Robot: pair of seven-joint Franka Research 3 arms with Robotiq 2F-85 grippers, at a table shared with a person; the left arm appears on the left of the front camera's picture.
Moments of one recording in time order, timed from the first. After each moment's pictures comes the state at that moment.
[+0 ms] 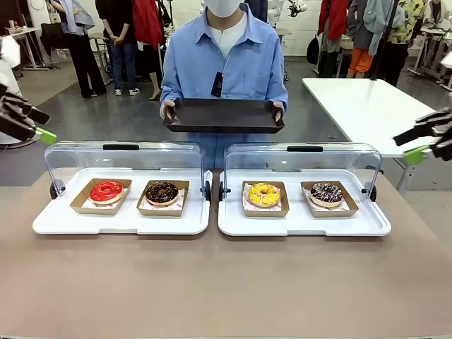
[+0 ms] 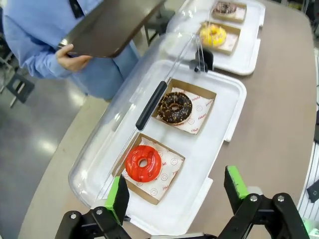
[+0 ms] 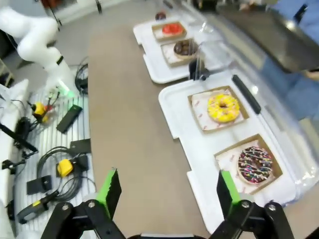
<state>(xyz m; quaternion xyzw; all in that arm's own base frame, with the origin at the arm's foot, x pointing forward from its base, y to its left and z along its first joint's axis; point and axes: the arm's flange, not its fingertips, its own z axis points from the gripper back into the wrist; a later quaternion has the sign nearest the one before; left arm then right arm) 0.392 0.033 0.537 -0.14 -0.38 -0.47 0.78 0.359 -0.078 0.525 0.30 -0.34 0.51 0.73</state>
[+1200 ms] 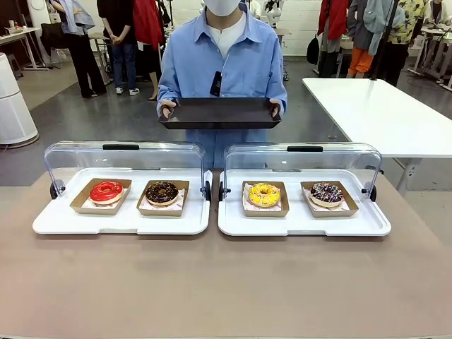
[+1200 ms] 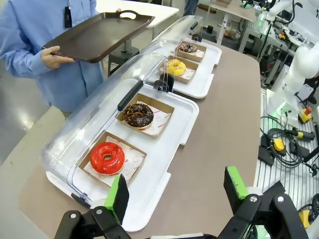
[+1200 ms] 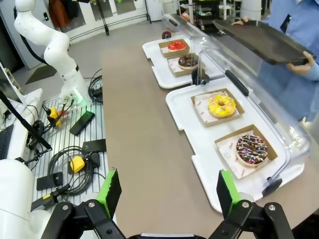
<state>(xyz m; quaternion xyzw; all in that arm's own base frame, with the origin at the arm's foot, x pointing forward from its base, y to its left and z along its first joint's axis) 0.378 0.149 0.531 -0.33 -0.37 -0.43 0.76 0.322 -0.176 0.526 0.34 -0.37 0.49 0.71</state>
